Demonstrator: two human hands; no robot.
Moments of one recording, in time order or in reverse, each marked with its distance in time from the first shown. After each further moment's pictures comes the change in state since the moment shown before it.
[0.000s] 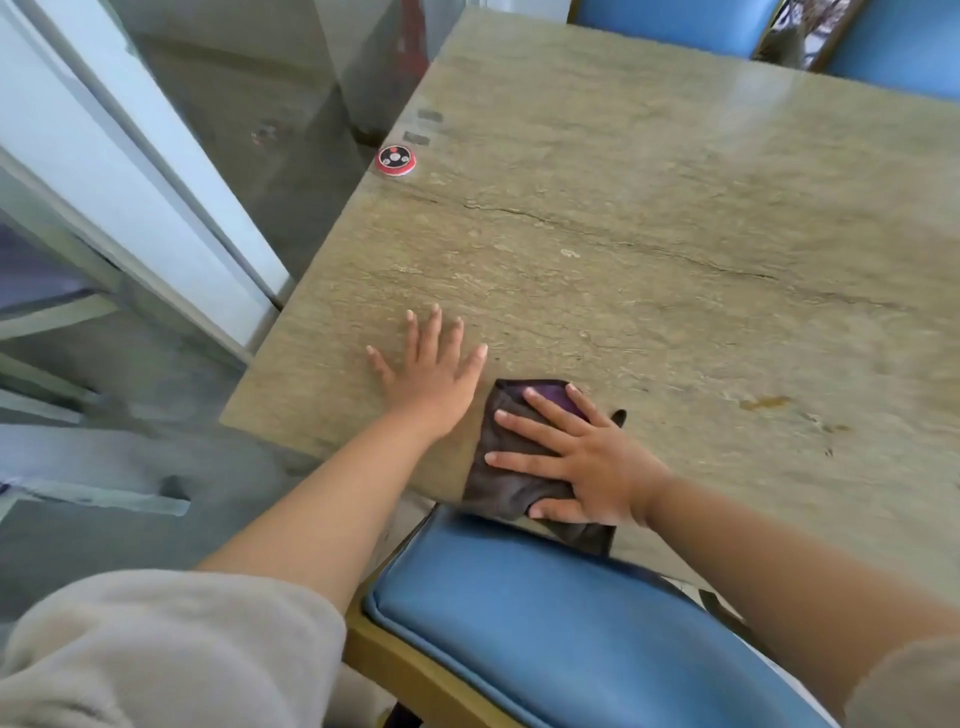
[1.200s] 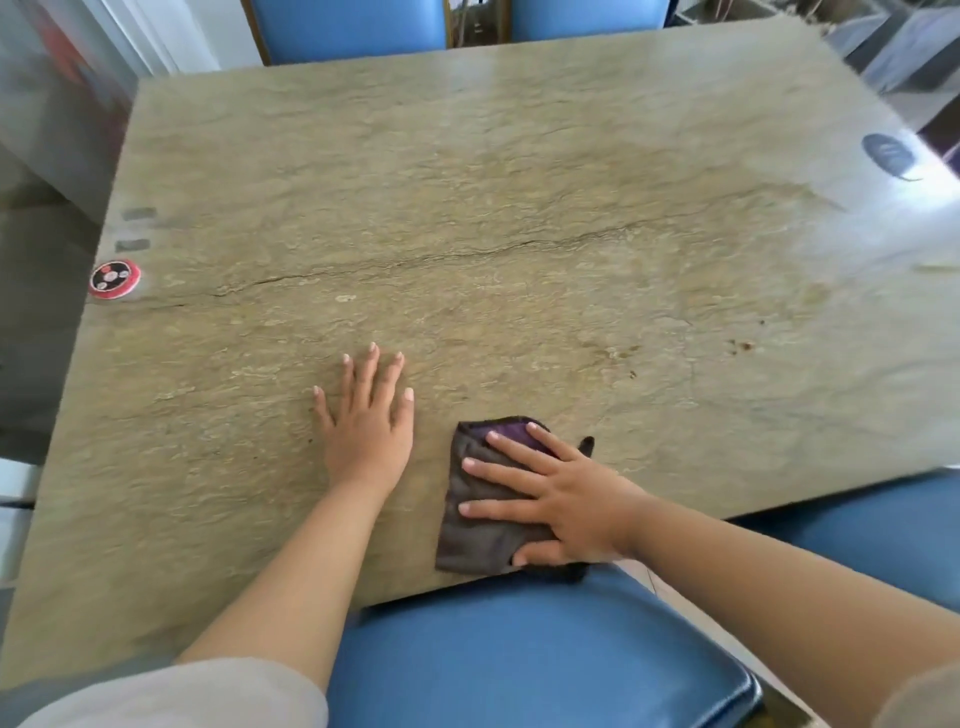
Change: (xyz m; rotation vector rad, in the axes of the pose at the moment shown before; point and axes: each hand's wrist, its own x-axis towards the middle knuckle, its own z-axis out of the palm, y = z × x) left_hand 0.026 0.106 0.047 0.133 0.148 0.372; right_hand -0.124 -0.001 0.016 0.081 -0.016 0.318
